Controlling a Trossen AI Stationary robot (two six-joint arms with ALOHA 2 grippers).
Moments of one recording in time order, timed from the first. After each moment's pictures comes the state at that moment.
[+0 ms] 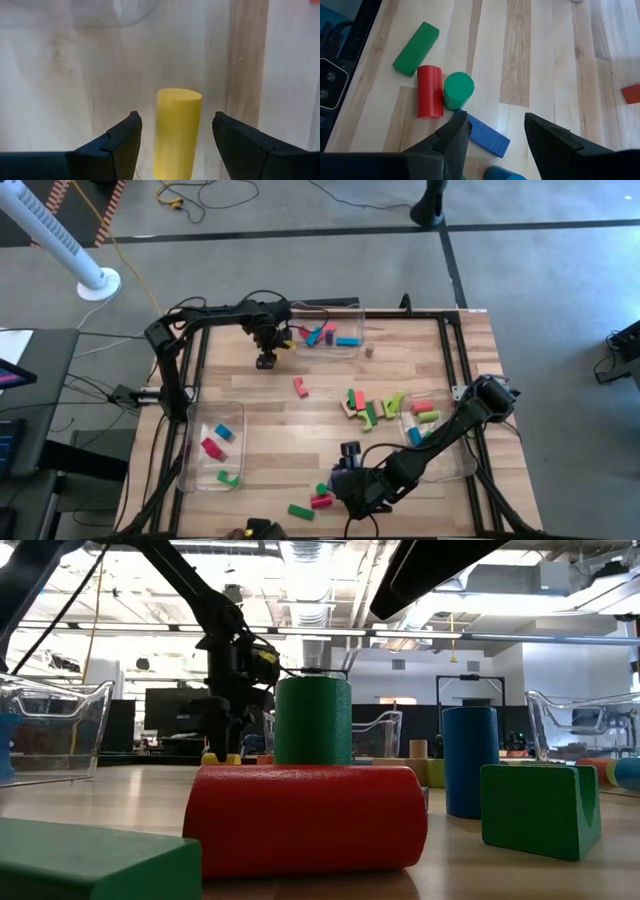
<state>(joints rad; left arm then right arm) 0.67 1.90 1.25 -0.84 0.04 0.73 0.62 1.94 1.50 -0.58 0.47 0.31</state>
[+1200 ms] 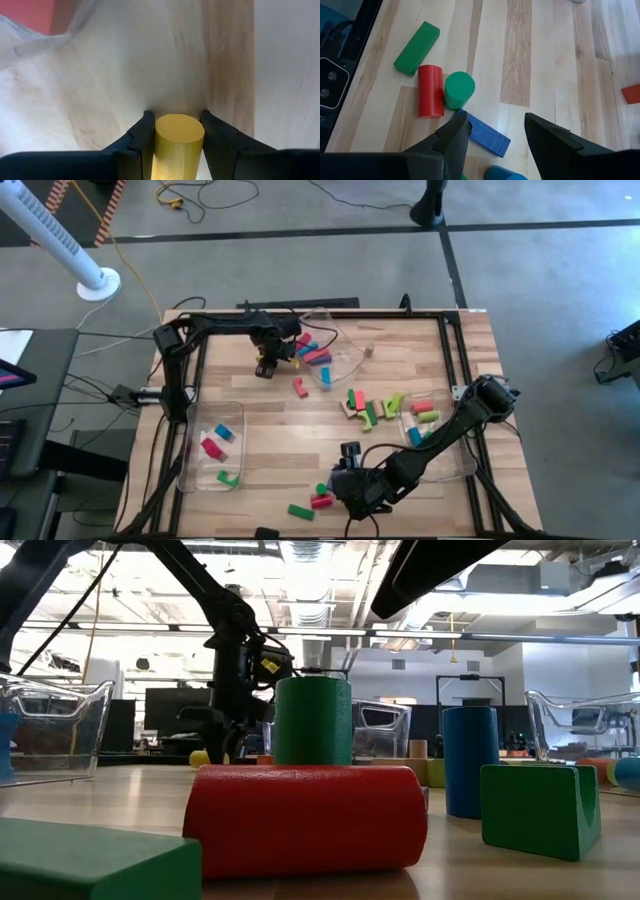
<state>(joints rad) 0.56 1.92 1.26 -0.89 -0.10 0.77 0.63 1.94 1.50 -0.58 0.47 0.30</state>
